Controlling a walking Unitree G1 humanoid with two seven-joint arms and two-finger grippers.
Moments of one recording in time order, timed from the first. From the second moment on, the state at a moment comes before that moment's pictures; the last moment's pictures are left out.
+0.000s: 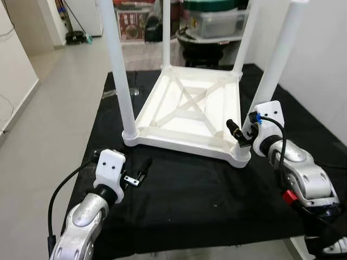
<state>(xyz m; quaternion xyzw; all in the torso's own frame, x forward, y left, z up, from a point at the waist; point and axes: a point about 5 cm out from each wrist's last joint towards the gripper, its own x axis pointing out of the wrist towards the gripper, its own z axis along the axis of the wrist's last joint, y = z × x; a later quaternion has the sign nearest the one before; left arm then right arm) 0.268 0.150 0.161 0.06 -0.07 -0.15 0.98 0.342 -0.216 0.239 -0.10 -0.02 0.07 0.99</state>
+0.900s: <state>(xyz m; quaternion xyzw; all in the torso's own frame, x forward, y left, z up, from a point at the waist) 0.271 0.155 0.164 0.05 -0.08 -0.12 0.99 0.296 -0.180 0.214 -0.18 -0.06 0.15 0.97</state>
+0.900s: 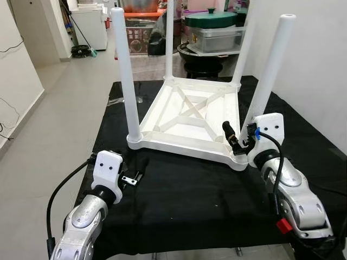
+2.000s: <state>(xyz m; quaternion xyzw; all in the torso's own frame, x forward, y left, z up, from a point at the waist) 0.272 0.185 0.166 0.06 -0.08 0.00 1.00 0.346 -0.113 0.194 -0.24 -0.02 0.17 0.95</state>
